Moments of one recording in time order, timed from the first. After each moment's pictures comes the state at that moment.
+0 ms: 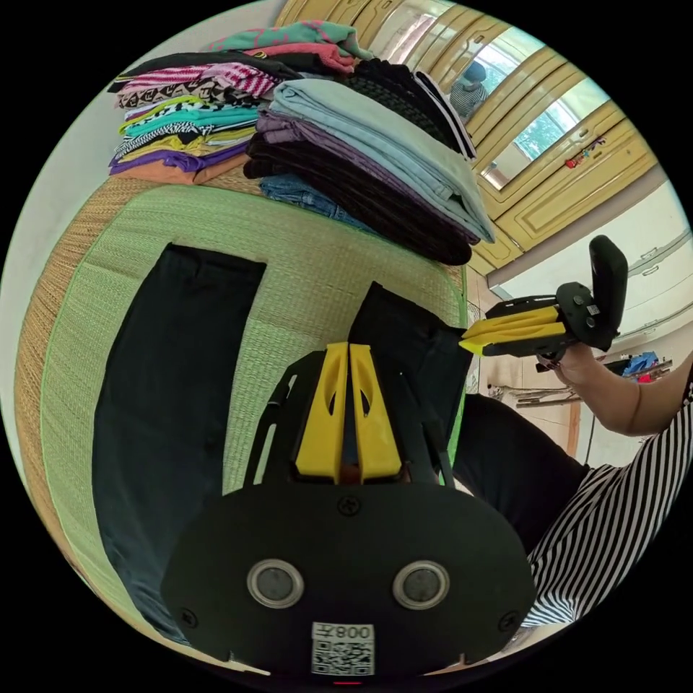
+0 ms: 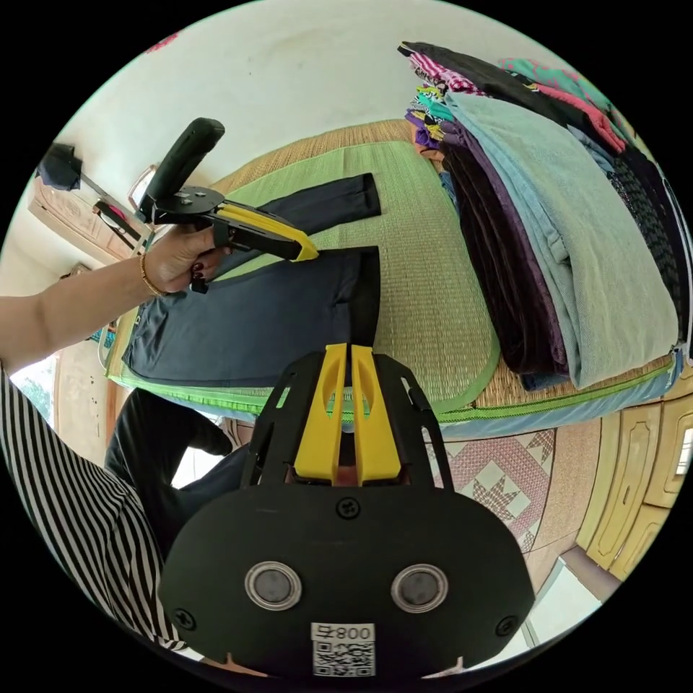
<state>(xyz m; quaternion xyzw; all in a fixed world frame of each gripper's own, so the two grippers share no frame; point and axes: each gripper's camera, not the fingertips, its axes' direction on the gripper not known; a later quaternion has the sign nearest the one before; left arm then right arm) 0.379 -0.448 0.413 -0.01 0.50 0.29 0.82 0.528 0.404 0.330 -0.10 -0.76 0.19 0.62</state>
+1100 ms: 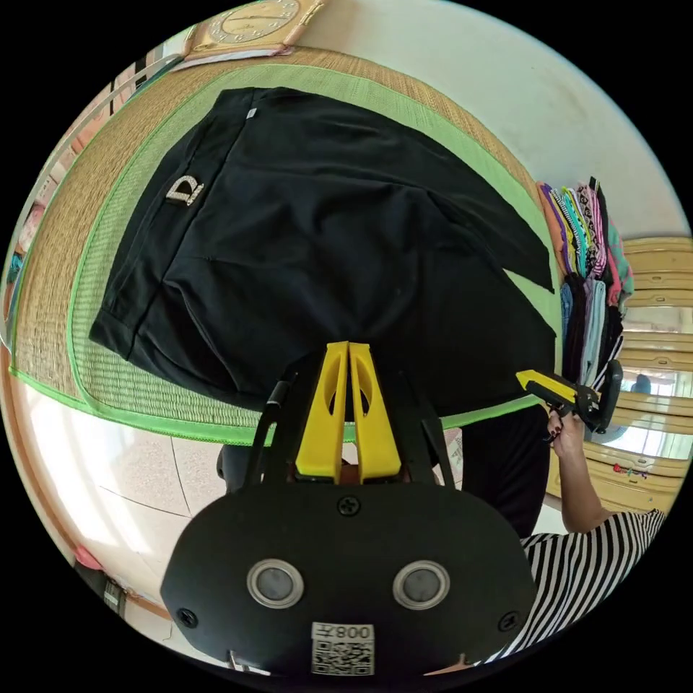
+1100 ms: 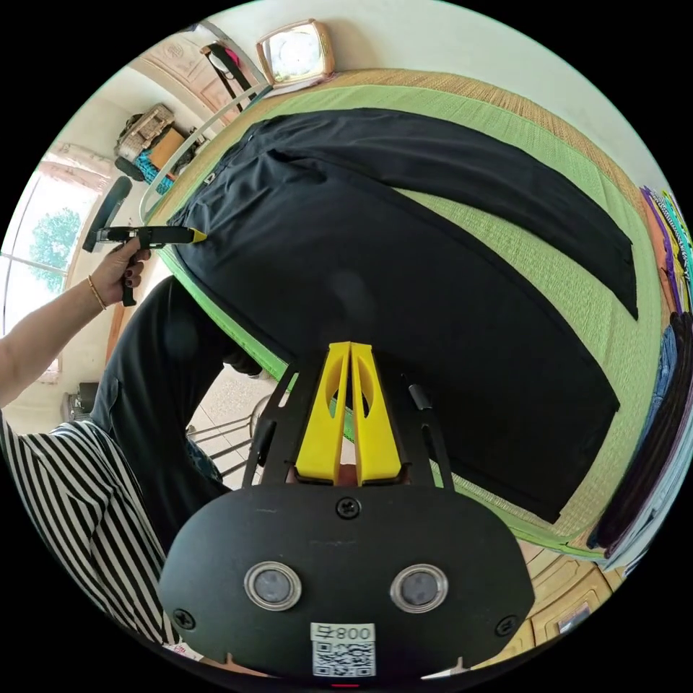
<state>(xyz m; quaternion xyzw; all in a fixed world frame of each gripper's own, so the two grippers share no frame) -0.146 -0.106 0.417 -0.21 0.40 -0.30 0.84 0.264 0.291 0.148 0.02 -0.80 -0.07 0.59</state>
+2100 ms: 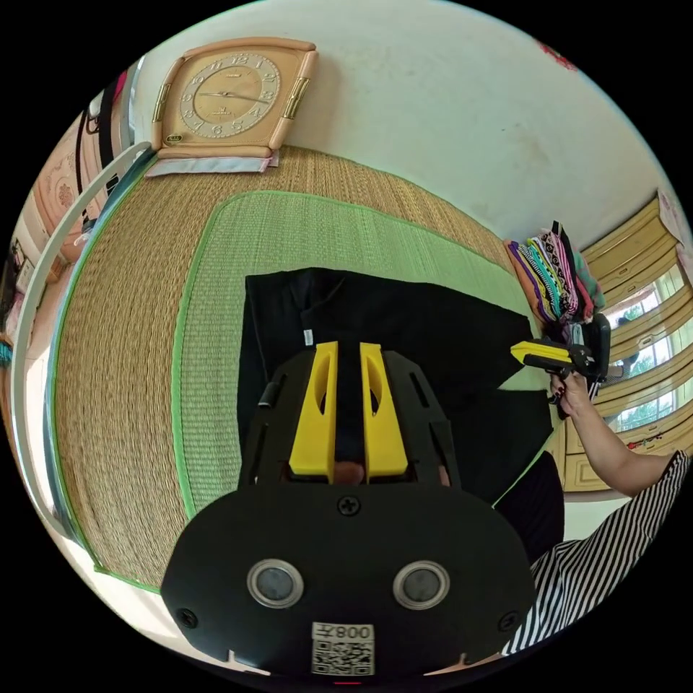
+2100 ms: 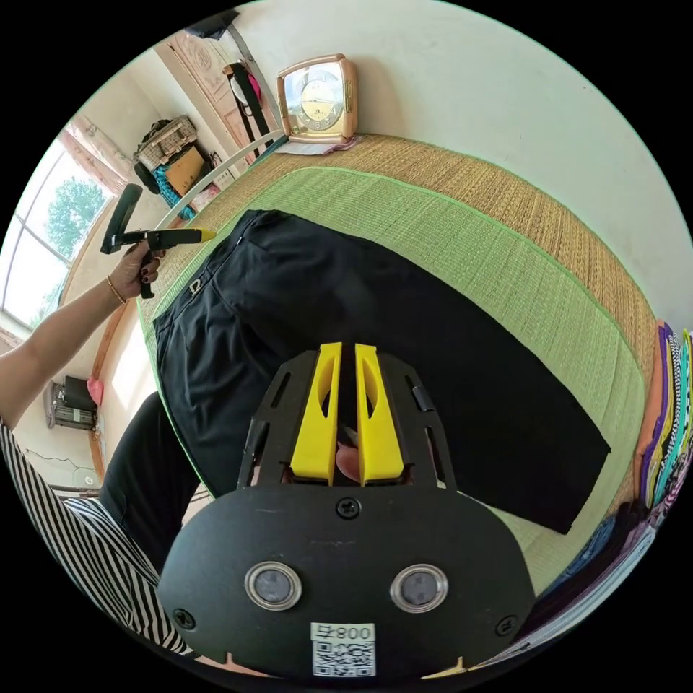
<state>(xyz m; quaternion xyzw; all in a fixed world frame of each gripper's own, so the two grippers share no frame) -0.460 -0.223 0.370 -0.06 0.37 -0.25 0.89 0.046 0.067 0.152 0.12 -0.79 -0.06 0.60</state>
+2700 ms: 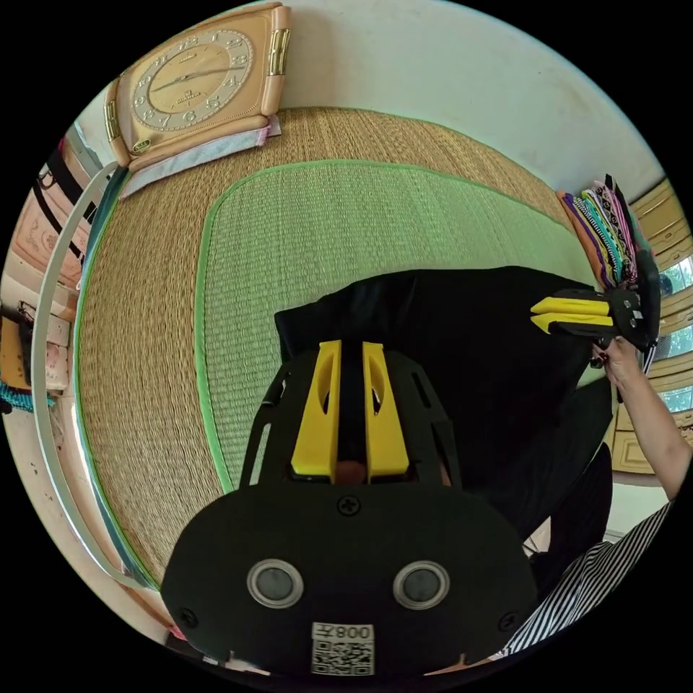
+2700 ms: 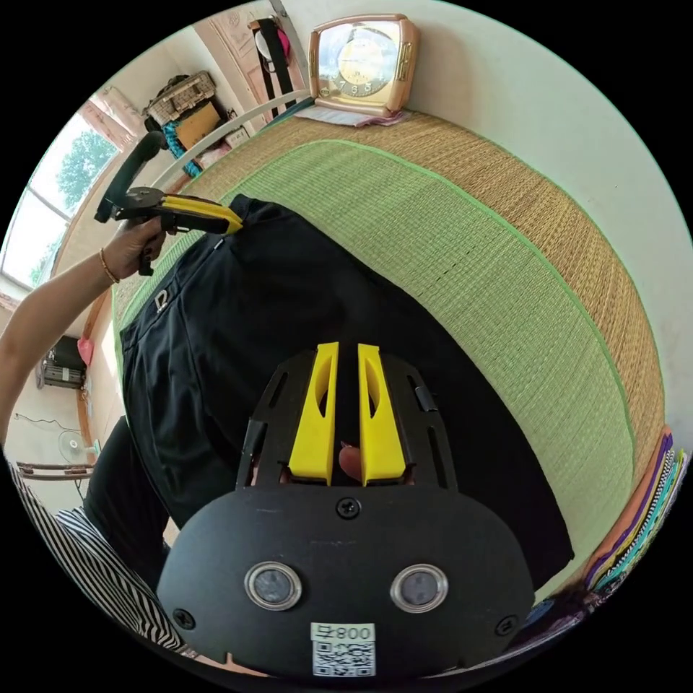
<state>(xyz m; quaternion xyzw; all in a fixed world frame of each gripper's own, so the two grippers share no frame) -0.481 -0.325 0.388 -0.12 0.31 -0.18 0.93 -0.152 -0.043 0.075 0.13 -0.75 -0.16 0.63</state>
